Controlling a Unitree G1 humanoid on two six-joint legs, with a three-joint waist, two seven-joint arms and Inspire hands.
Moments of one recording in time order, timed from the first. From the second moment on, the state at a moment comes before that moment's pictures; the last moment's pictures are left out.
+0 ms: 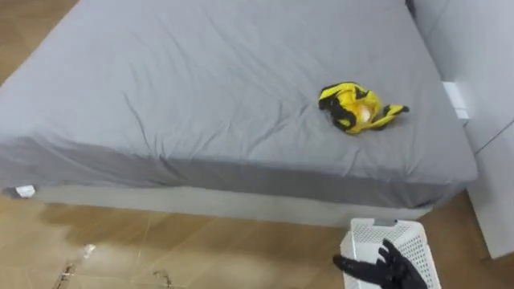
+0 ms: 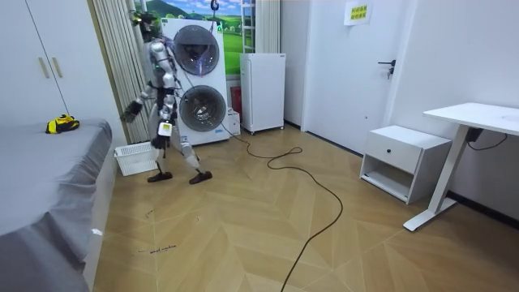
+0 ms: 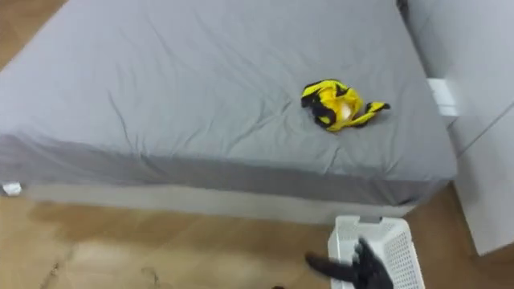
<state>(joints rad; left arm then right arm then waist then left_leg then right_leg) 0.20 0.16 -0.06 1.10 -0.20 -0.15 0.10 0.04 -0.20 0.00 0.79 0.43 -0.15 -0.08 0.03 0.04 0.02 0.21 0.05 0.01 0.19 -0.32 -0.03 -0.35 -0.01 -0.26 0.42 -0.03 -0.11</state>
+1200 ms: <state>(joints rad) 0.25 0.18 0.03 1.04 -0.18 -0.11 0.12 -0.04 -0.25 0.06 0.51 0.15 -0.15 -0.25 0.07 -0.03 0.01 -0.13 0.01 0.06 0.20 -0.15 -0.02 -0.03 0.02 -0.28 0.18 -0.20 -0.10</state>
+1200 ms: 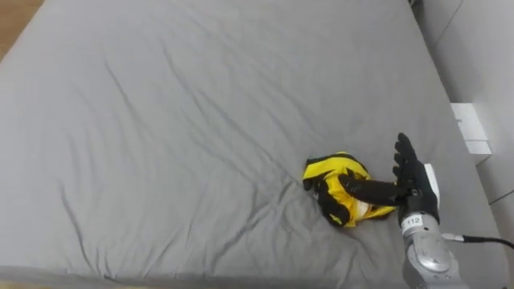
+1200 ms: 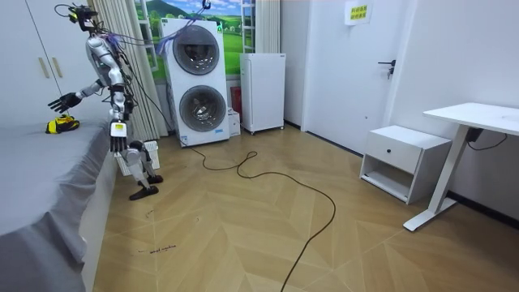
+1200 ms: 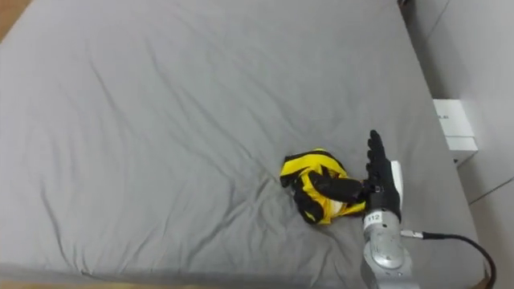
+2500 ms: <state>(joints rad) 0.13 0.28 -0.05 1.07 -0.08 0.04 0.07 -0.38 -0.46 0.13 1.27 0.13 -0.03 -0.30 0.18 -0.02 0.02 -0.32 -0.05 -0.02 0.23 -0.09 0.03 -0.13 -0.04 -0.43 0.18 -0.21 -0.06</state>
